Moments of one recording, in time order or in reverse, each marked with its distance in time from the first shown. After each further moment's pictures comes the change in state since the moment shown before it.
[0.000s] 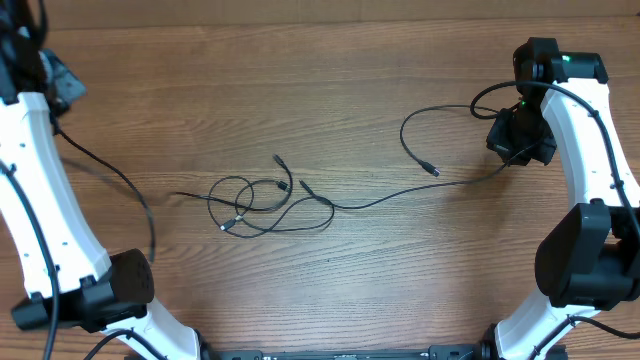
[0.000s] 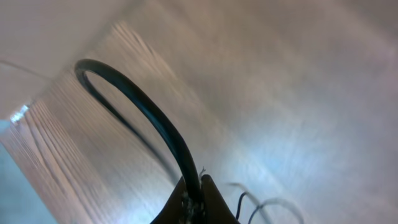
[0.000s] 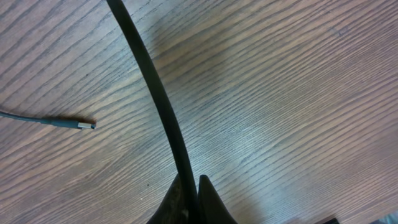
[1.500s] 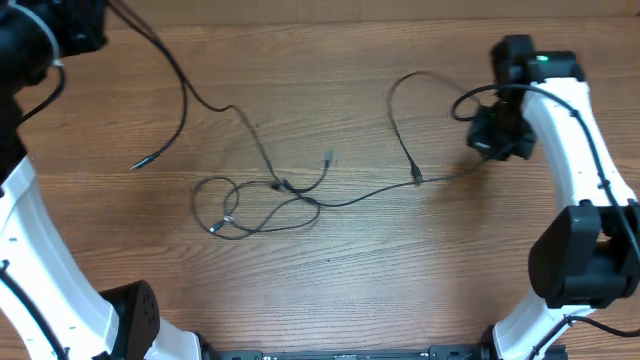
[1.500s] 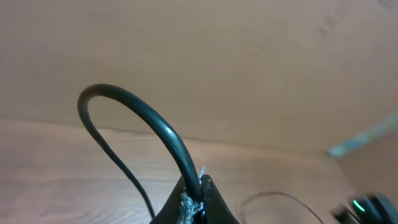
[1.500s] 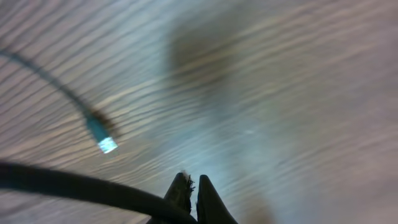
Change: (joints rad) left arm -0.037 -0.148 0.215 0.382 0.817 0.192; right arm 0.061 0.000 0.000 0.031 -0.065 -0.023
